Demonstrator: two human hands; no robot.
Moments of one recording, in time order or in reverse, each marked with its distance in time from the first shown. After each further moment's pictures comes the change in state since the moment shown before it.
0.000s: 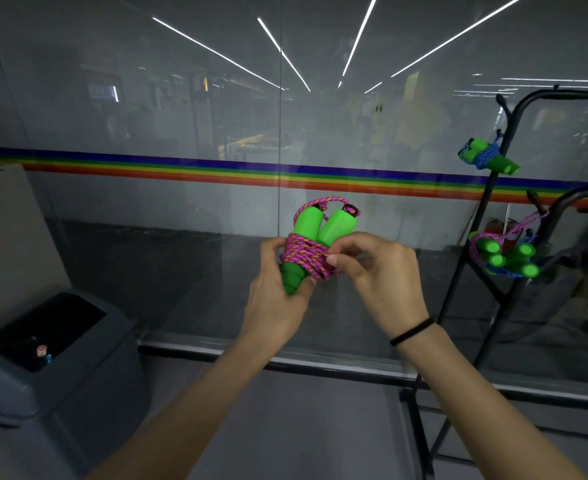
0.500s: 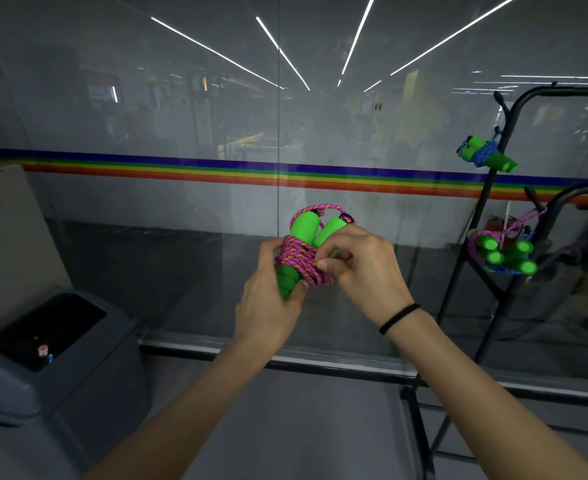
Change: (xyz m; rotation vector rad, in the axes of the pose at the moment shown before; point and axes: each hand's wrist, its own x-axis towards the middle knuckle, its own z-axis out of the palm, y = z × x) left_hand -0.008 0.002 -0.003 0.128 0.050 0.010; right_hand 0.009 0.000 0.008 -0.055 -0.147 -0.014
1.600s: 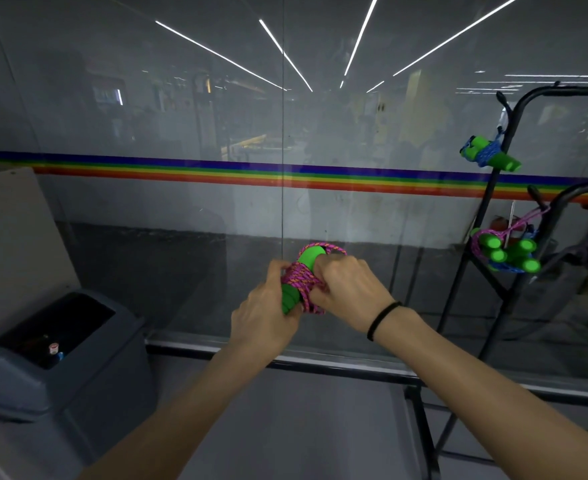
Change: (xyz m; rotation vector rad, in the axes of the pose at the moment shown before) left_hand -0.008 -0.016 -0.010 0.358 -0.173 -0.060; right_hand -0.007 -0.010 0.019 -0.483 -0.378 -0.052
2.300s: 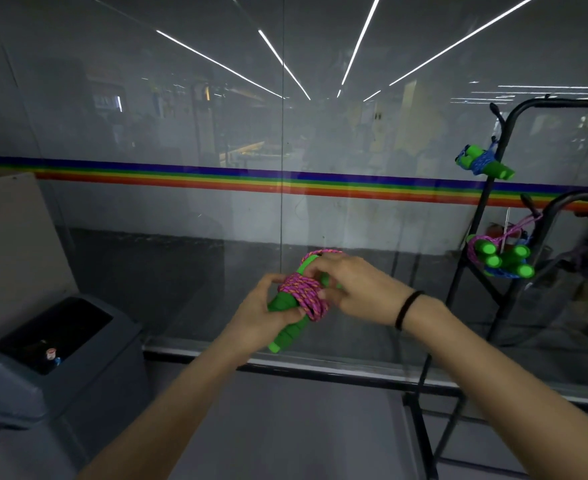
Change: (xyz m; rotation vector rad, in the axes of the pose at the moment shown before) left_hand 0.006 -0.017 -0.009 -0.646 -0.215 -0.125; right_hand -0.003 0.012 -0.021 0.184 -0.140 -0.171
